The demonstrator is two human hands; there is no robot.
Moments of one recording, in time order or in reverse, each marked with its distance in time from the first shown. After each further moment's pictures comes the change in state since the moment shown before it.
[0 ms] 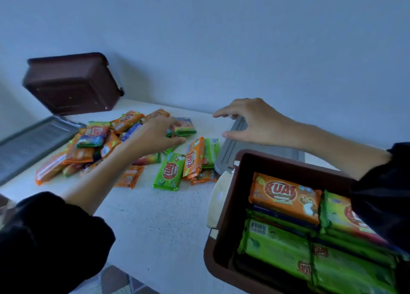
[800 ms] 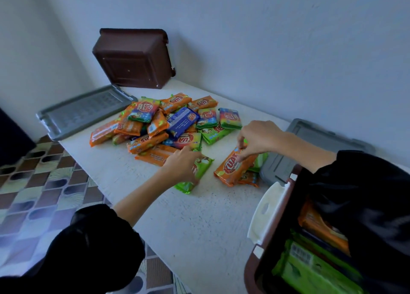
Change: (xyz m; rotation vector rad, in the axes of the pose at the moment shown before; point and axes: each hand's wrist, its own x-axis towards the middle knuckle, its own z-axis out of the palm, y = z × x) left_hand -0.041 -0.061 0.073 0.120 -0.278 -0.274; right_hand 0.099 -0.003 0.098 -0.400 -0.442 -0.066
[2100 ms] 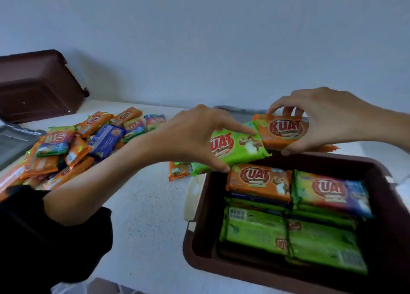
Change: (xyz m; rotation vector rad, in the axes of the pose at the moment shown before) left_hand -0.073 0.167 -0.109 -0.030 0.103 0.878; right_hand -0.254 0.054 -0.043 0.209 0.150 0.445
